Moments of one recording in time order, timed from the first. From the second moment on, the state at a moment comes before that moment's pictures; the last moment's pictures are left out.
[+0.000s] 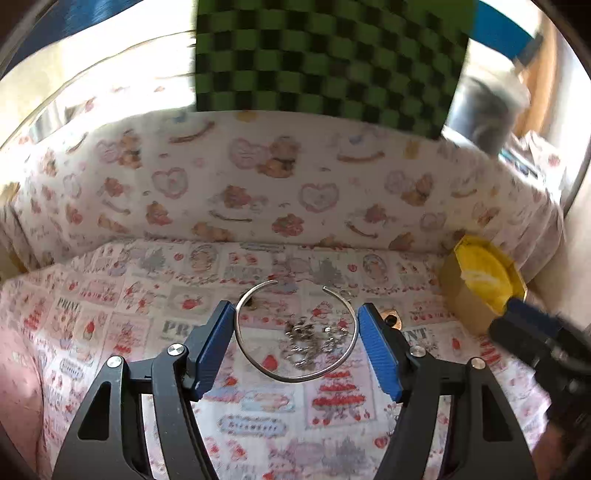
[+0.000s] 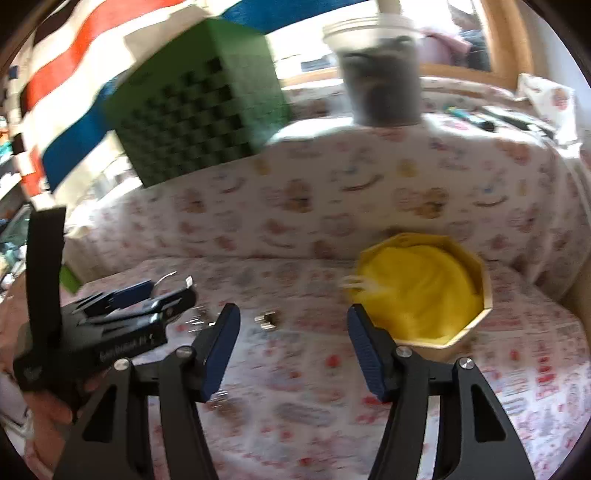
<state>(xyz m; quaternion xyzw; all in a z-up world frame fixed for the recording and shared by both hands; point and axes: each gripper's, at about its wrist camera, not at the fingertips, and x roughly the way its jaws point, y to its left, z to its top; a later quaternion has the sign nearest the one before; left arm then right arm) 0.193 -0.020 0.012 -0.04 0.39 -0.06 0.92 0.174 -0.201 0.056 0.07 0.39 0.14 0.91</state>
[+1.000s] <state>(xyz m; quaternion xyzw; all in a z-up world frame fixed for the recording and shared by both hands) 0.211 0.034 0.021 -0.07 0.39 0.04 0.92 0.240 -0.132 -0.006 -0.04 0.49 0.08 0.87</state>
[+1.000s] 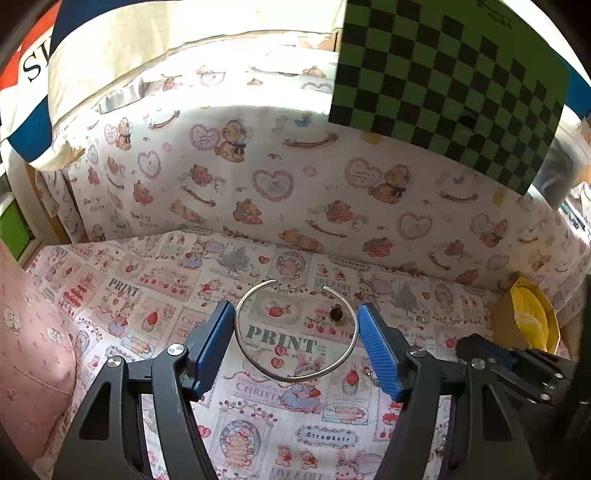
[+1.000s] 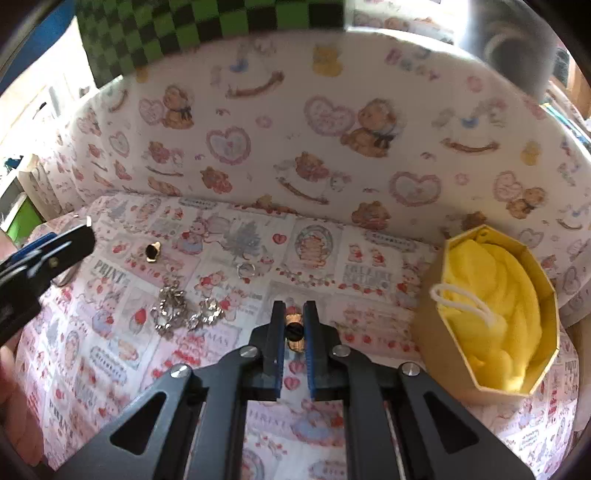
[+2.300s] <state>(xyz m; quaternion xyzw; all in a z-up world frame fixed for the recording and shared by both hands) 0.220 -0.165 0.084 -0.04 0.37 -0.15 0.92 0.207 -0.363 0.034 0.29 0.36 0.10 0.88</state>
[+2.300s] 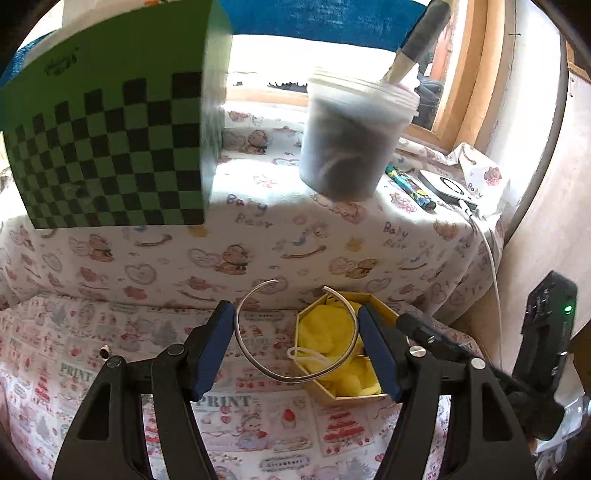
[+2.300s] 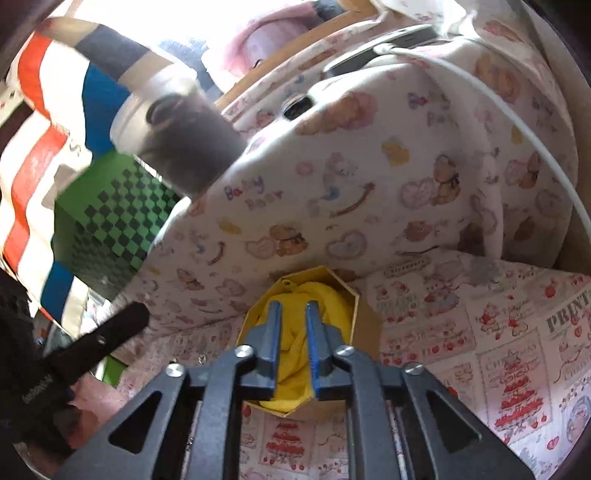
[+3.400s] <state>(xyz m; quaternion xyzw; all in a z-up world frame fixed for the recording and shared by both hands) 0.226 -0.175 0.079 0.04 0.38 -0.13 0.92 0.181 -0.385 0.055 0.28 0.26 -0.02 0.92</state>
